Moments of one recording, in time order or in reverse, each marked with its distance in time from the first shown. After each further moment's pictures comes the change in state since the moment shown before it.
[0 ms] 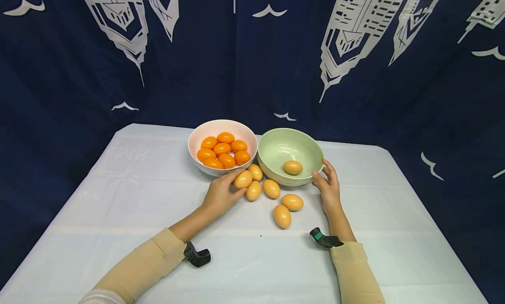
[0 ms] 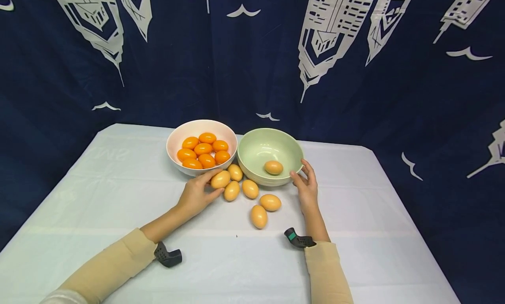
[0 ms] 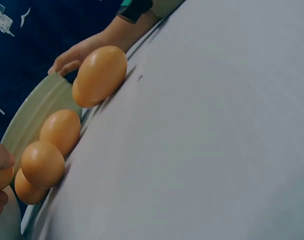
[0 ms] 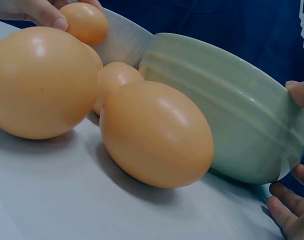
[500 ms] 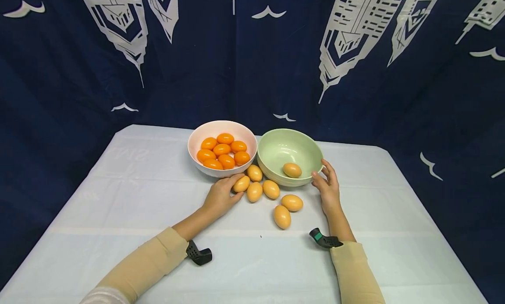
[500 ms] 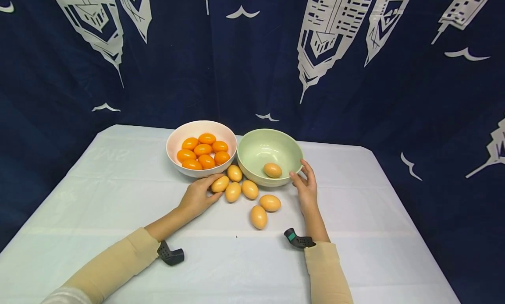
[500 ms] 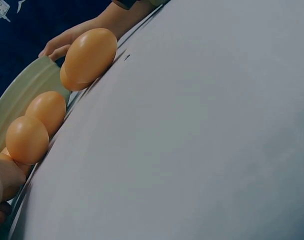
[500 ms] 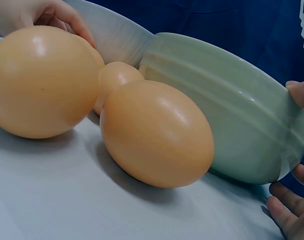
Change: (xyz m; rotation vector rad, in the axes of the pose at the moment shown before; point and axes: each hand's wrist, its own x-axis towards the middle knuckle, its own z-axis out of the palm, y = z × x) left_hand -0.005 -0.019 0.011 0.110 -0.055 0.036; right_hand -0.001 0.001 0.000 -0.011 0.010 0.006
